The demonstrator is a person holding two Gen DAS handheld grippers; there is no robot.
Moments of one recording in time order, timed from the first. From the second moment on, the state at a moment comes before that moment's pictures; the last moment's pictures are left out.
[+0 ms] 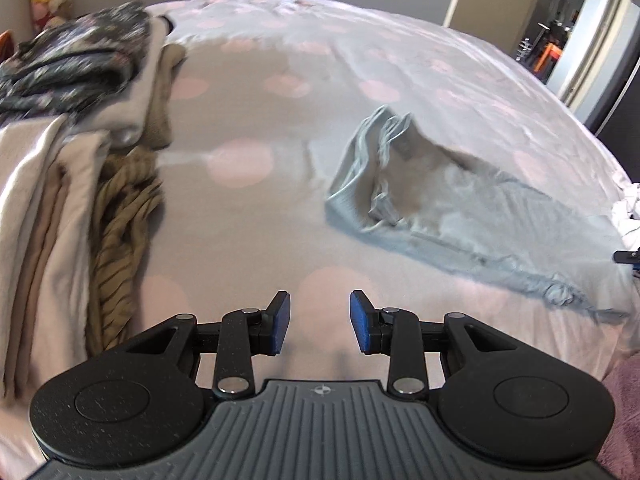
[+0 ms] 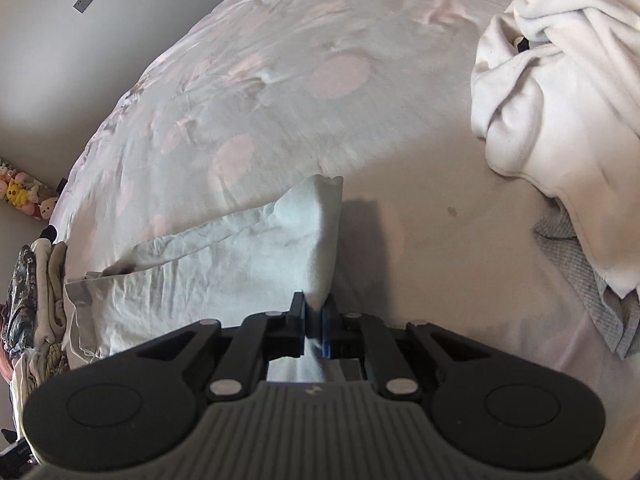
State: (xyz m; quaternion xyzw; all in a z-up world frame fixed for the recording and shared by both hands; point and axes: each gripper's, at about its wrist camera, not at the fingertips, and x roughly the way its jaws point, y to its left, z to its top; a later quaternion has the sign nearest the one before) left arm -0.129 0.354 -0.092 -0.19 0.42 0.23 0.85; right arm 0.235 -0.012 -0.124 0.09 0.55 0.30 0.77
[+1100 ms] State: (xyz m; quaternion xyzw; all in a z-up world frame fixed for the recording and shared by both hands) left arm 0.077 0.441 -0.161 -0.10 0.47 0.17 0.86; right arm 0.209 0.094 -0.155 -0.03 0.38 0.41 0.83
